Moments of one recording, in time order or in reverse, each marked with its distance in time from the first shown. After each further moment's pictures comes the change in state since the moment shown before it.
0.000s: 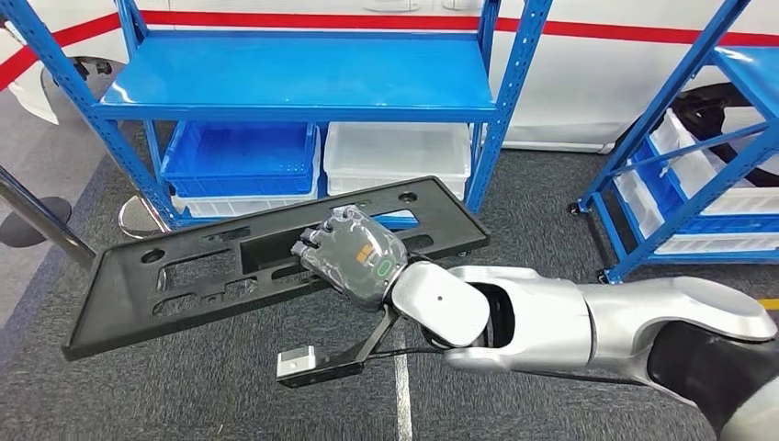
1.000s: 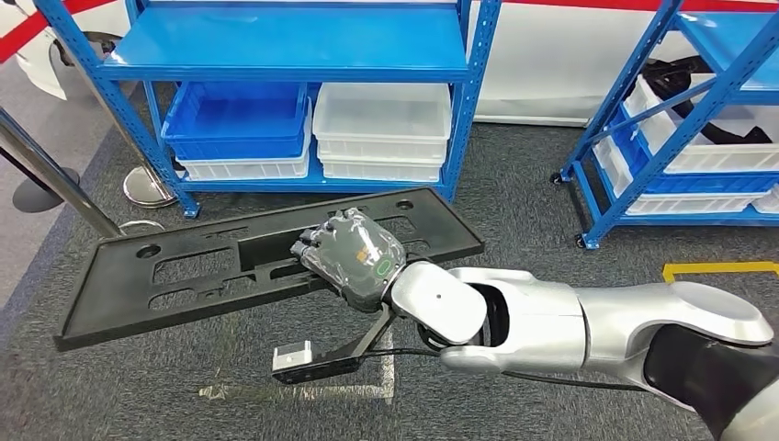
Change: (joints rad) left arm 0.002 -0.002 0.001 0.000 0.079 0.028 -0.009; right arm 0.006 0.018 0.005 0.041 -0.040 -0.070 -0.029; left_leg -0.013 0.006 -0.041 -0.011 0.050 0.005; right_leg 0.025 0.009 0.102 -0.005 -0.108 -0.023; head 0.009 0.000
